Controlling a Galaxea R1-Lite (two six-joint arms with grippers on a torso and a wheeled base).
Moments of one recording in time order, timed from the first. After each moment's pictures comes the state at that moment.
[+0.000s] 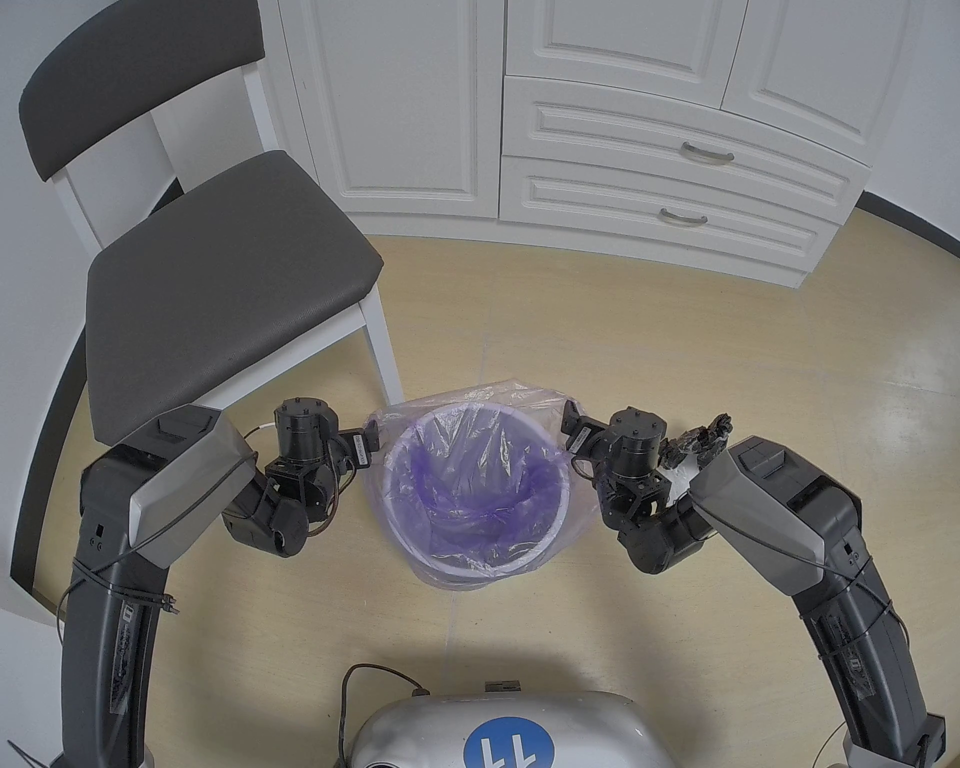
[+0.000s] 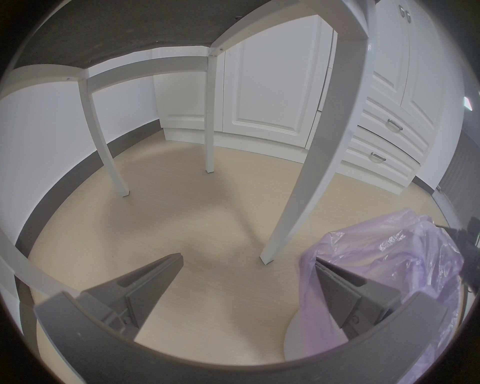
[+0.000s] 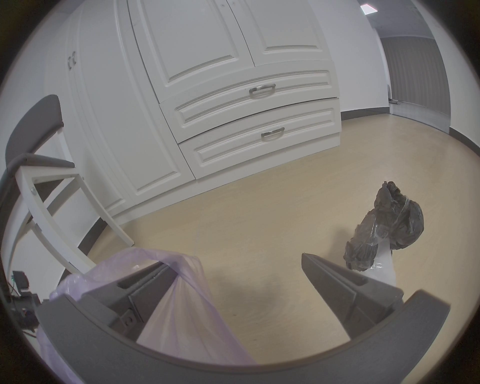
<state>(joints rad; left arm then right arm) -0.25 2.58 -1.37 -0.97 0.25 -0.20 0.43 2.73 -1.60 -1.13 -0.50 0.41</state>
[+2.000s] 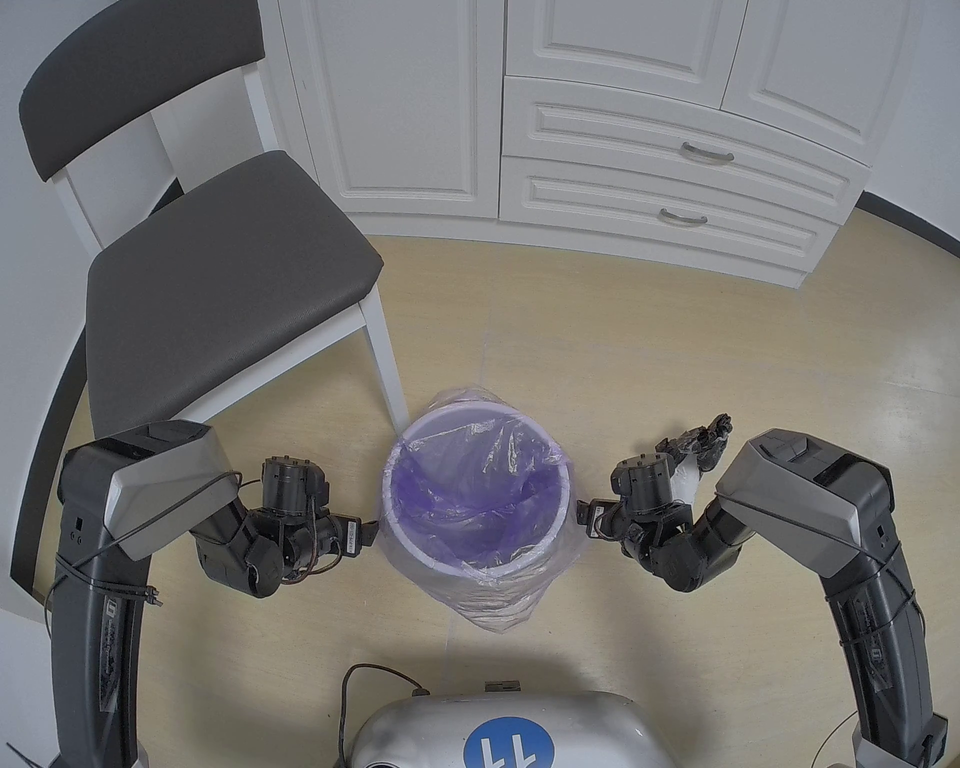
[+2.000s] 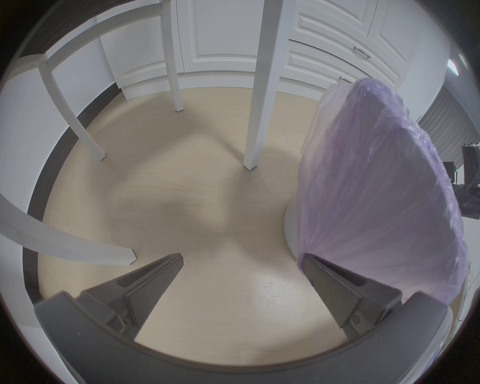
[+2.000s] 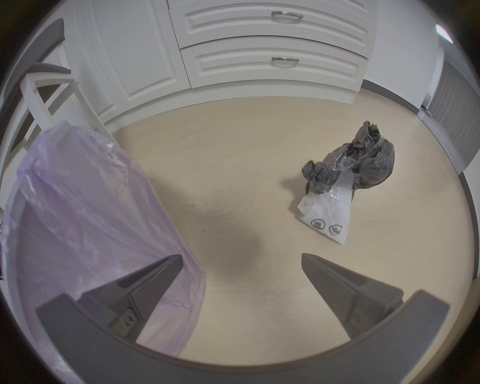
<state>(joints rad) -0.23 2.51 -1.05 -0.86 0.04 -0.03 0.40 2.61 -1.30 -0.78 -0.34 0.34</state>
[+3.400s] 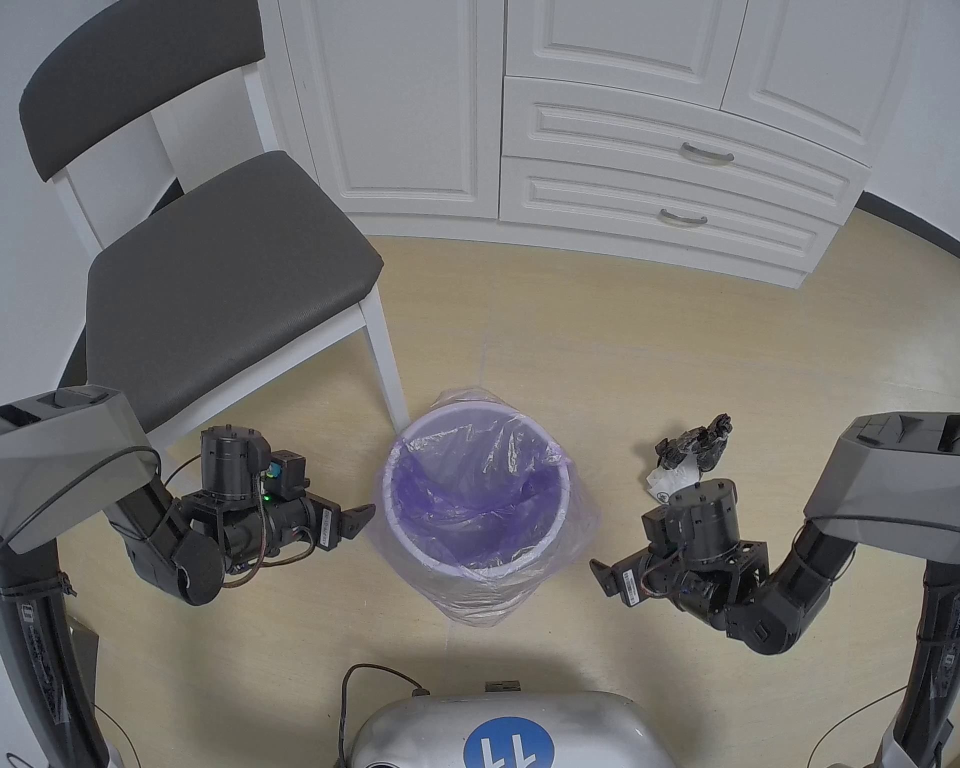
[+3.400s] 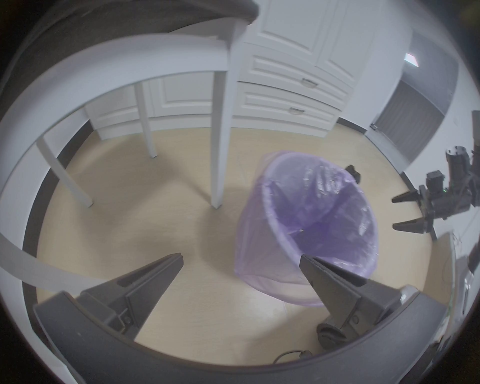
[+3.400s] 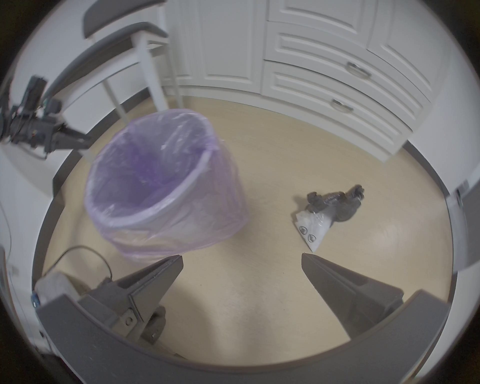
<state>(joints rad) -0.23 2.18 -0.74 -0.97 -0.16 0.10 0.52 2.19 -0.66 -0.99 -0.28 -0.06</state>
